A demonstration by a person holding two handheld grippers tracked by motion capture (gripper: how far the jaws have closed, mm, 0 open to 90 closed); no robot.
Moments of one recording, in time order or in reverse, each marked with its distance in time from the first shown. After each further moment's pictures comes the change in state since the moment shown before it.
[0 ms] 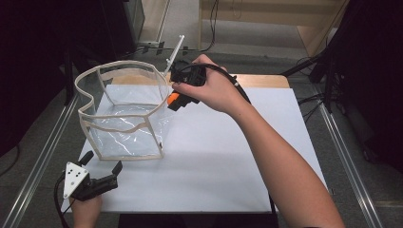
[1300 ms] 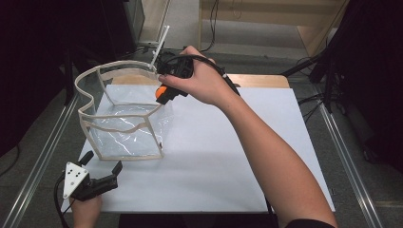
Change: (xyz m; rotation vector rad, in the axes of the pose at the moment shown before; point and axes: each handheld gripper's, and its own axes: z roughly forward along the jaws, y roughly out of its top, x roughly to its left) left arm 0.000 0.000 0.000 -0.001 -0.002 0.003; right arm -0.002 0.032 -0.001 -0.011 0.000 -0.029
